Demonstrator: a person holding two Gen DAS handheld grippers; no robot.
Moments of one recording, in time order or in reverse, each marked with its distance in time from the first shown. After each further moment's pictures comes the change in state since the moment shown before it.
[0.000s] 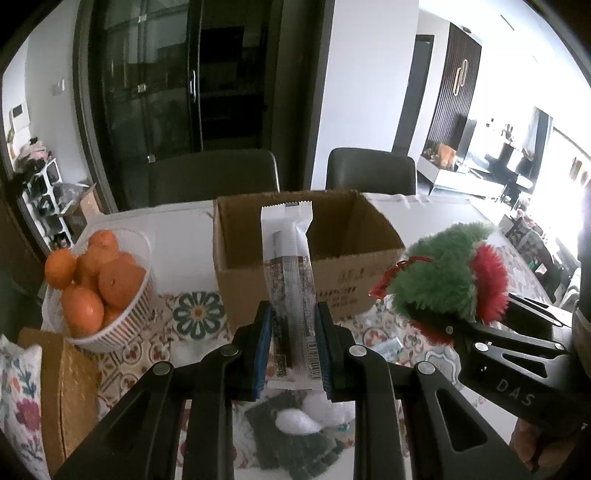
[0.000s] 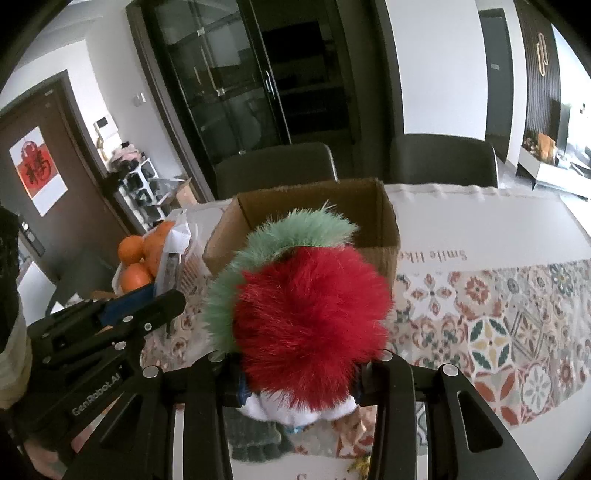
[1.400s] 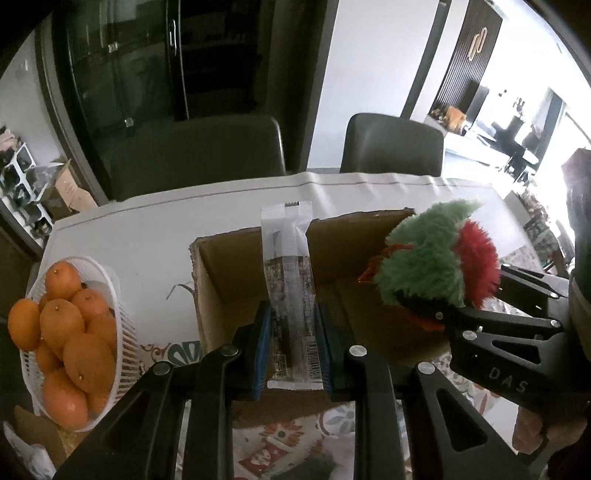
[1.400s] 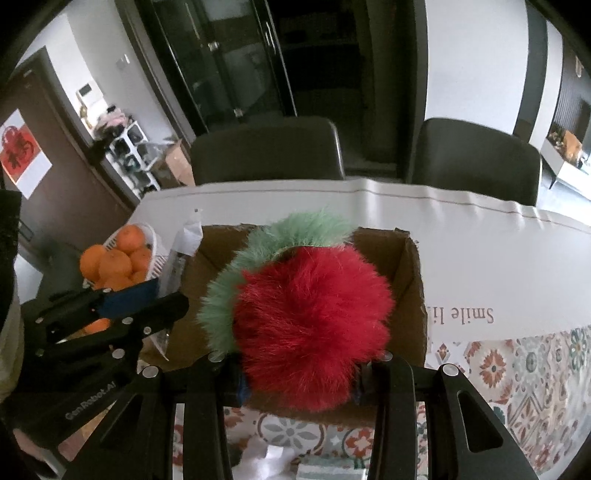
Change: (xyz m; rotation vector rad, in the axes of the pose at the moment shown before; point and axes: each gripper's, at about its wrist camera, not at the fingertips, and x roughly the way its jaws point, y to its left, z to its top) left arm 0.127 0.032 0.105 0.000 0.237 -0.035; right arm 0.139 -0.025 0.123 -0.048 0.233 0.010
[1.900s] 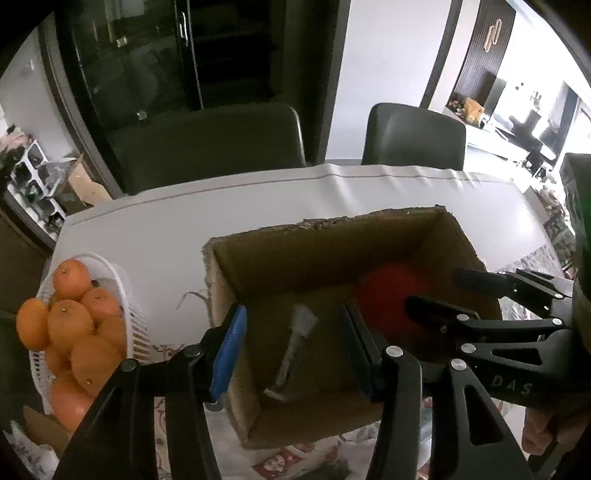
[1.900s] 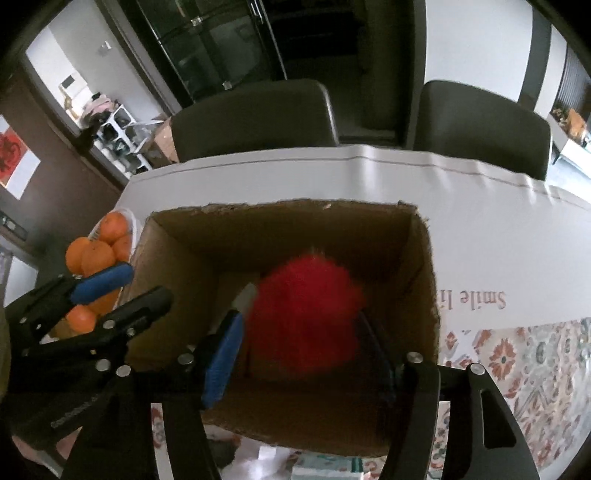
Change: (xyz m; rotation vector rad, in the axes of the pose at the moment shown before) left arm 0.018 0.006 0.008 -0.010 0.038 0.074; right arm 0.035 -0.016 0.010 0.038 0.110 0.000
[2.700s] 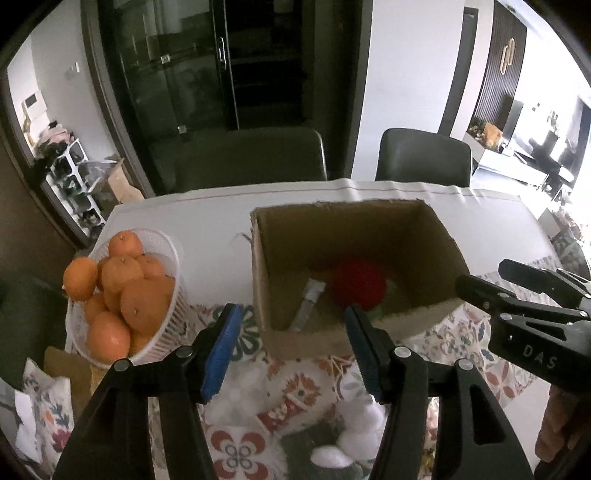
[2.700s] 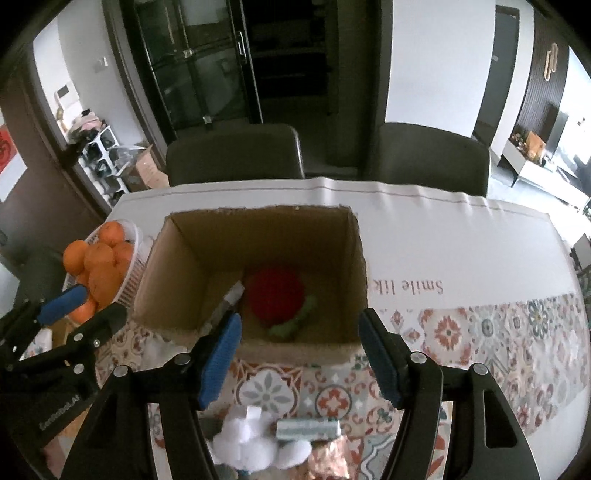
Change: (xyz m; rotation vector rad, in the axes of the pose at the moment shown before) left arm -0.079 -0.007 -0.061 -0.061 -0.109 0.109; right arm -0.092 0.014 -0.058 0.007 -0.154 -0.150
